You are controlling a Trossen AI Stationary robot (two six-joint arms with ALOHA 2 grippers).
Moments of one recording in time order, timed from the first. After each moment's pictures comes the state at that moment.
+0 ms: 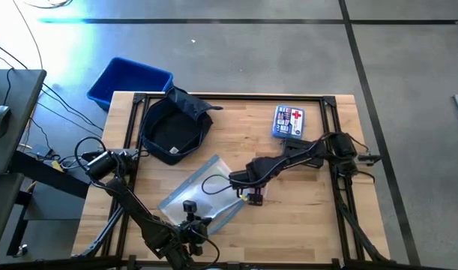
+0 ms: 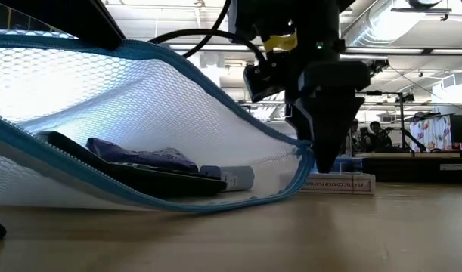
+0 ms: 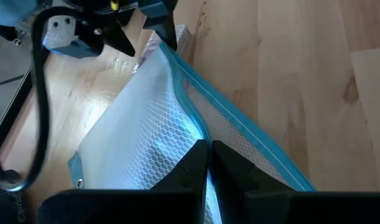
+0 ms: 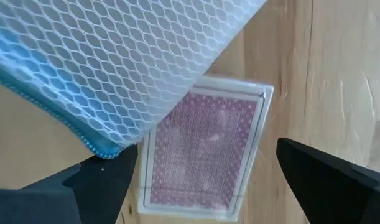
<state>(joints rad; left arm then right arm) -0.84 1.98 1.43 -0.76 -0.92 -0.66 0.21 2.04 1.46 -0.96 0.00 0.32</state>
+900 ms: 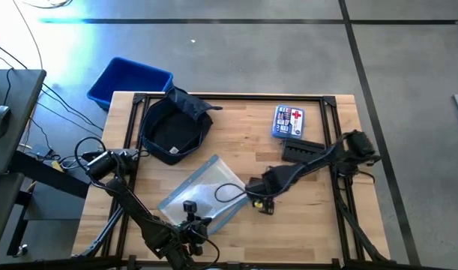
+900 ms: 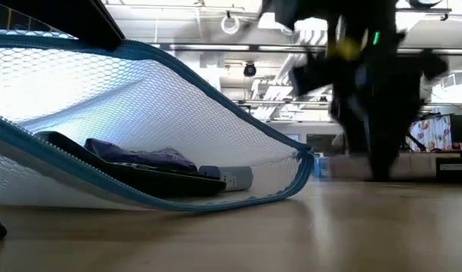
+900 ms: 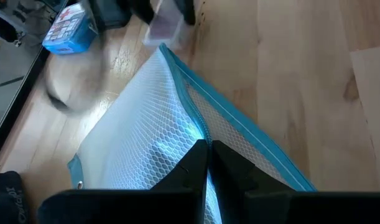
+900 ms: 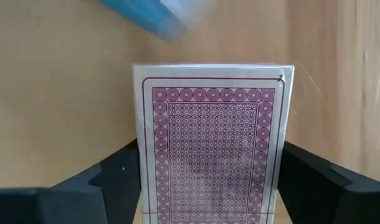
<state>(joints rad) -0.84 1.98 1.43 -0.75 -0.92 -0.65 0.34 1.84 1.25 -0.86 0.01 0.58</state>
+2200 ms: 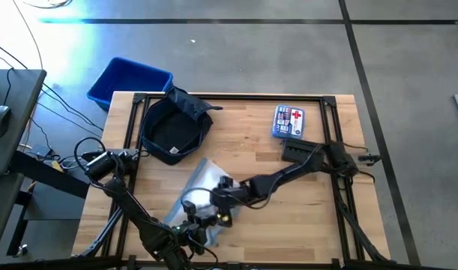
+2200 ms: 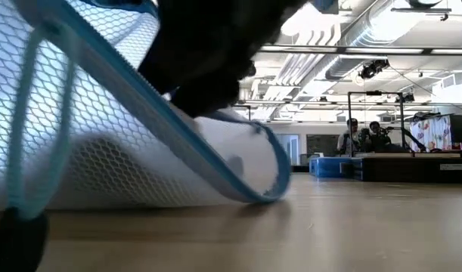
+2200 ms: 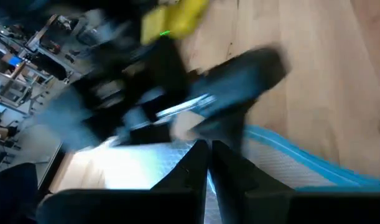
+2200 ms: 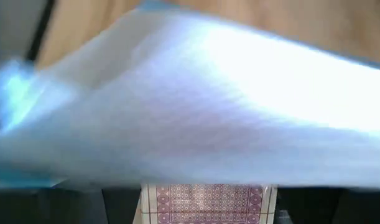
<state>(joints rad) -0.87 1.98 1.46 -0.73 -1.10 -0.54 0.32 2.15 1.56 -0.24 0.14 0.33</state>
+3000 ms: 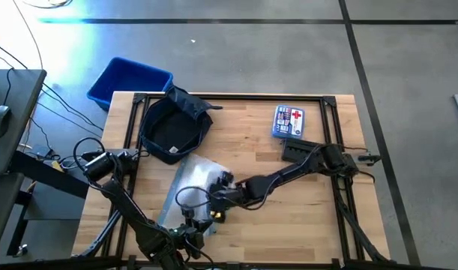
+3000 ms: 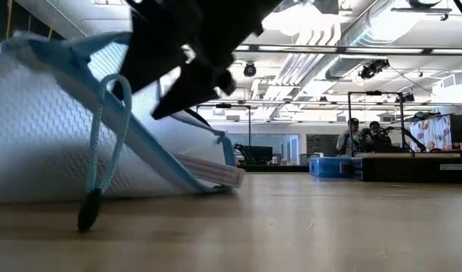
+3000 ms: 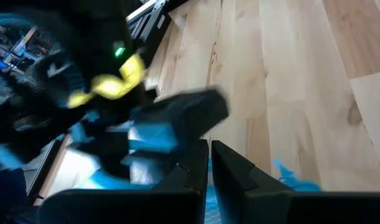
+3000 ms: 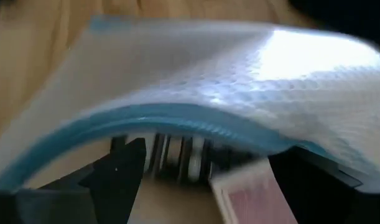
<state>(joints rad) -0.89 1.98 1.46 -0.74 -1.08 -0.54 0.35 2.18 1.67 -0.39 0.30 0.41</state>
